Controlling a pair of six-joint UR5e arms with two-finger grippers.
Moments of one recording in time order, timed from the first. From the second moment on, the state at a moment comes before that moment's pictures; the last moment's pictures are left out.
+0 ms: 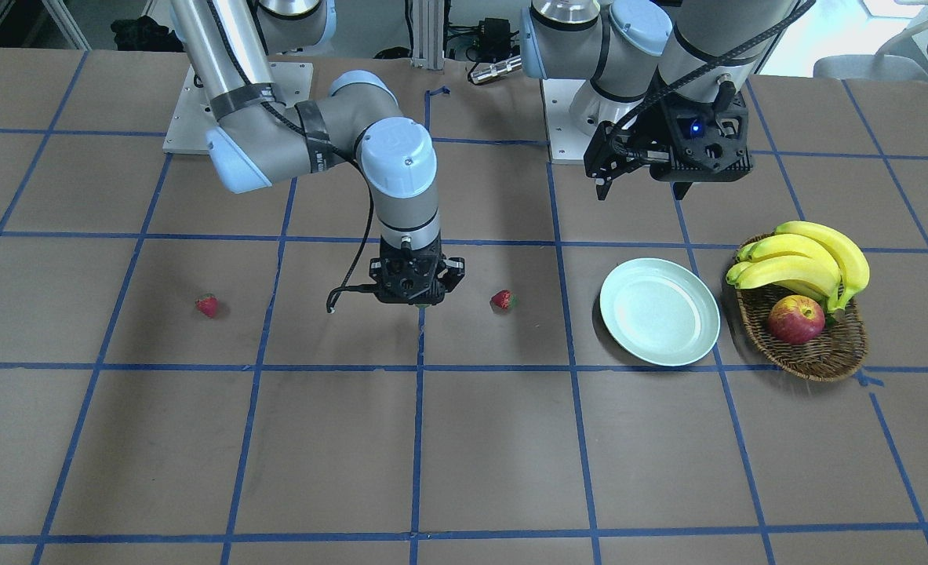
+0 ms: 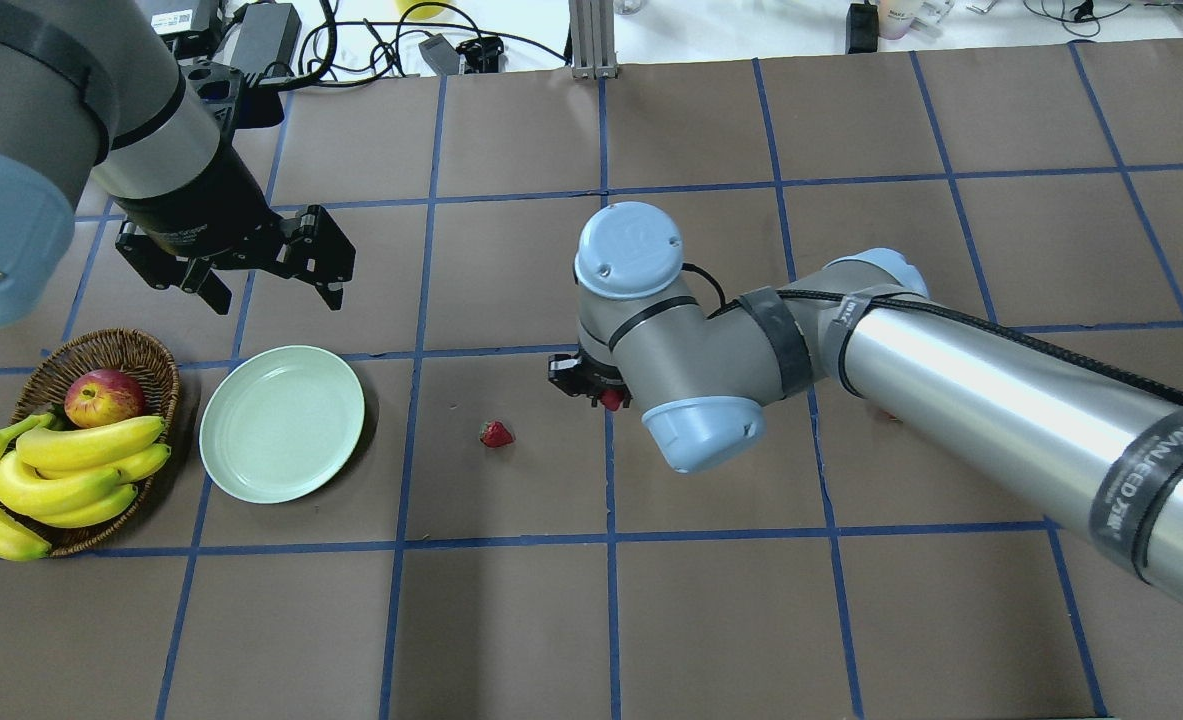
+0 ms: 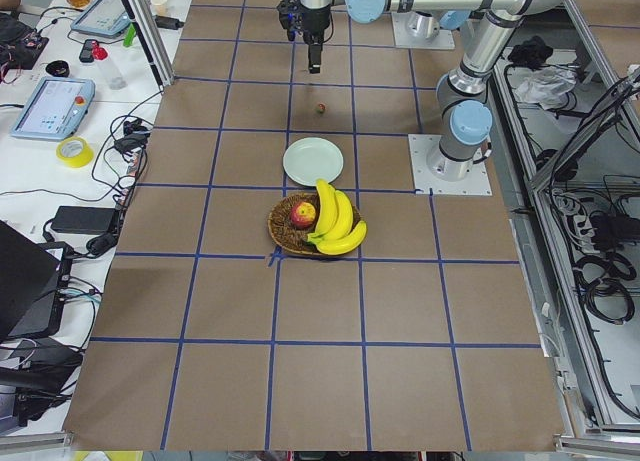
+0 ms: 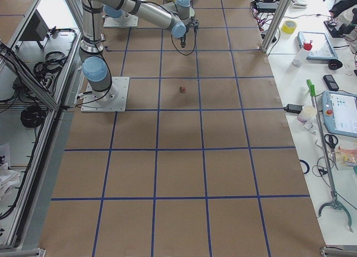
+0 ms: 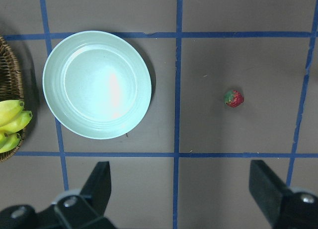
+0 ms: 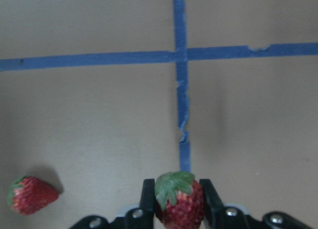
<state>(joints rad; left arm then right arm) -1.56 -1.50 -1.69 -1.55 1.60 0.00 2.03 -1.21 1.88 -2.31 -1.52 0.49</state>
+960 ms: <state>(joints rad) -1.56 -1.50 -1.69 -1.56 1.61 0.00 2.10 -1.11 1.85 -2.41 -1.48 0.65</state>
